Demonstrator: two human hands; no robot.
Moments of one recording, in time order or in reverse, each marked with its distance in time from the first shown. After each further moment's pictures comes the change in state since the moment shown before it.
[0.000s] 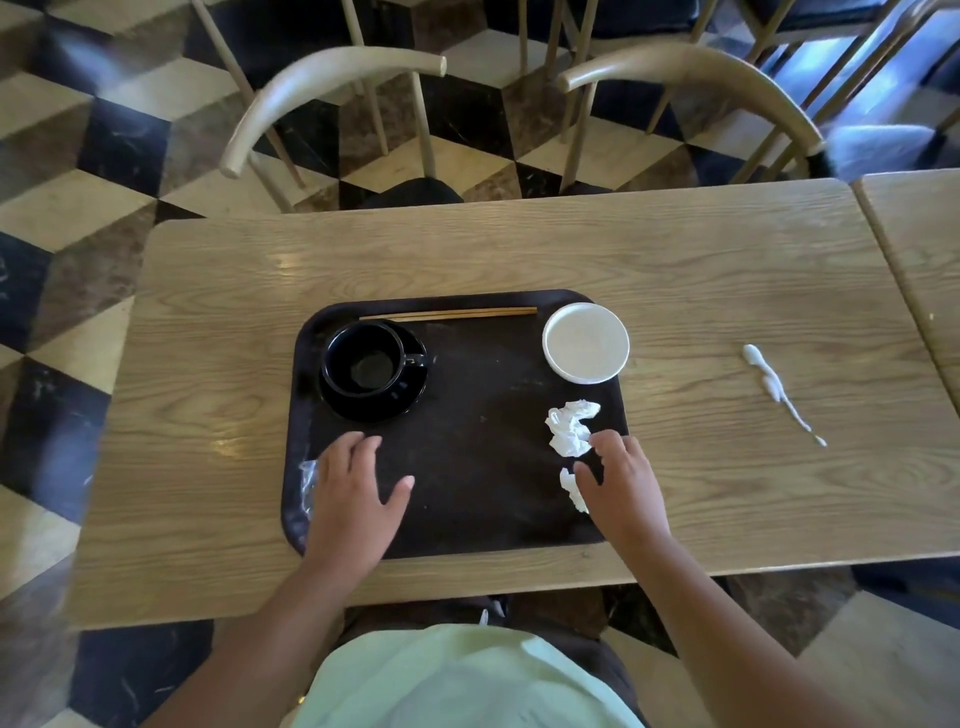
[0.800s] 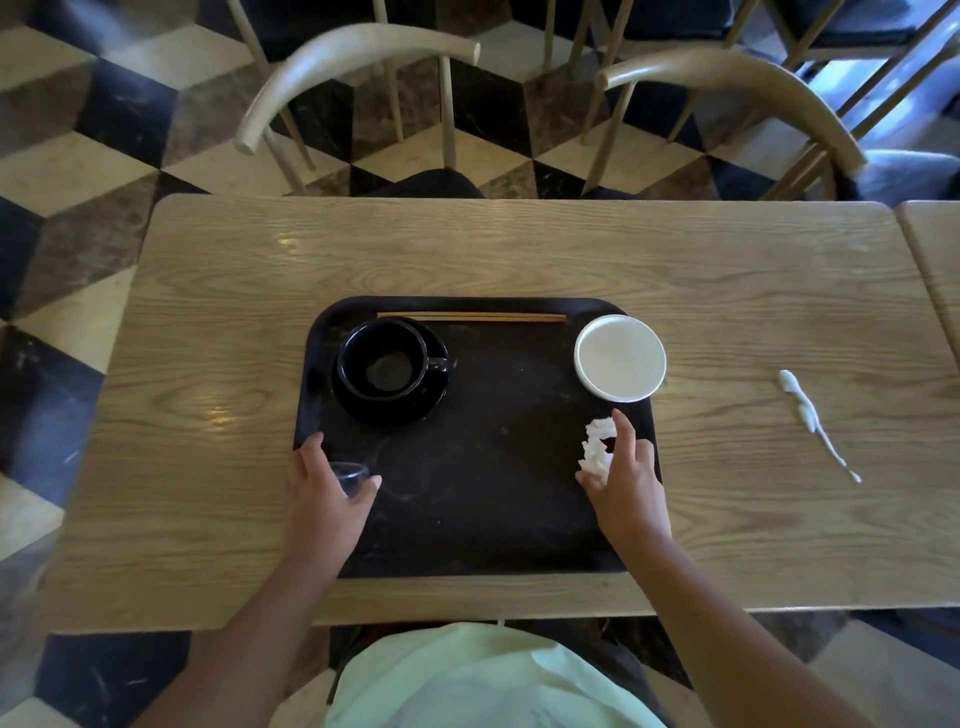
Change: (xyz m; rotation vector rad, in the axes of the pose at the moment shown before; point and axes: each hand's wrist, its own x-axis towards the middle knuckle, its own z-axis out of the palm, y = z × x) left_hand 0.027 -0.059 0.021 -0.217 0.059 -0.308; right_hand 0.027 -0.016 0.026 -0.078 -0.055 0.101
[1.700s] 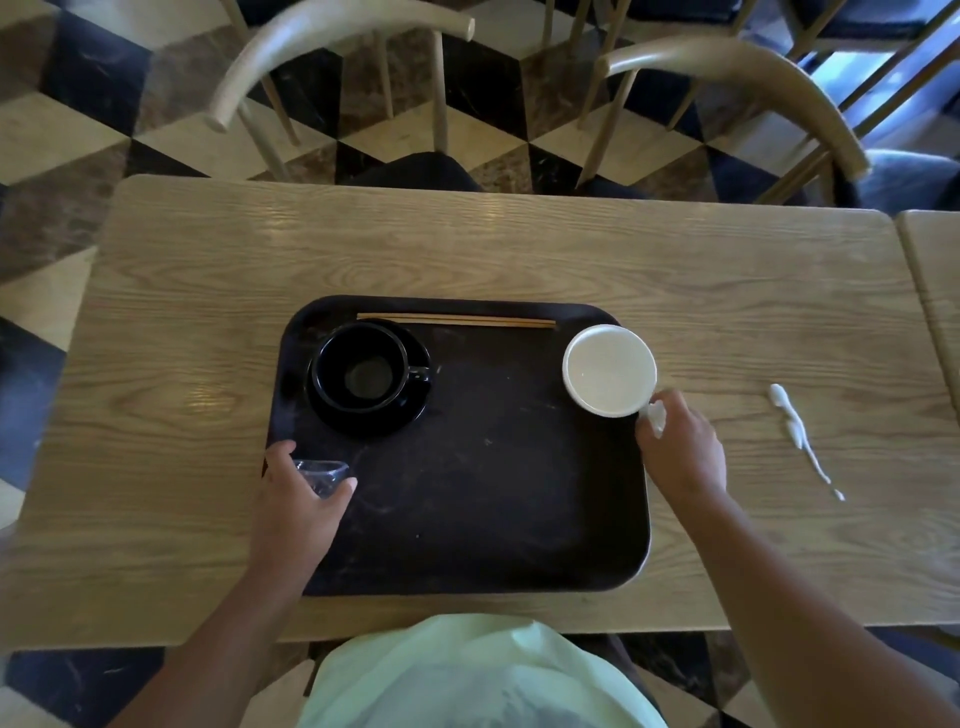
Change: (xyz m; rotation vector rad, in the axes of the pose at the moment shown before) left_hand 0.013 0.001 0.004 -0.116 -0.017 -0.102; right_hand 0.082 0.025 -0.061 -0.128 0.103 0.062
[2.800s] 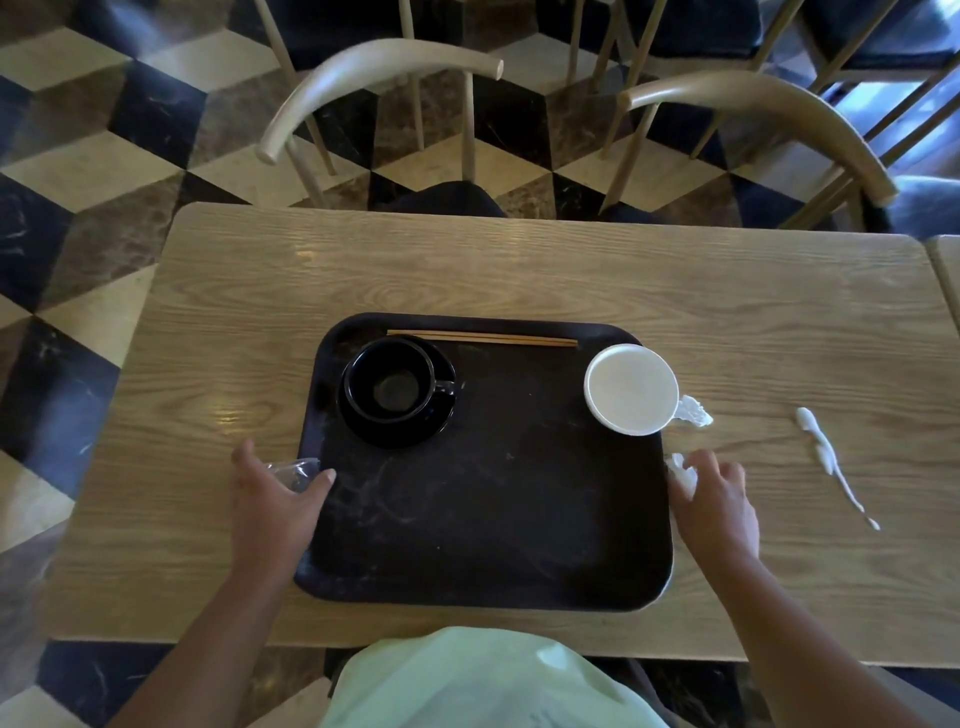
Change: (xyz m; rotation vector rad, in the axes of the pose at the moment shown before) left_hand 0.012 0.001 -0.042 -0.068 0.150 -0.151; right_hand -0.029 0.034 0.013 0.004 -0.040 0.087
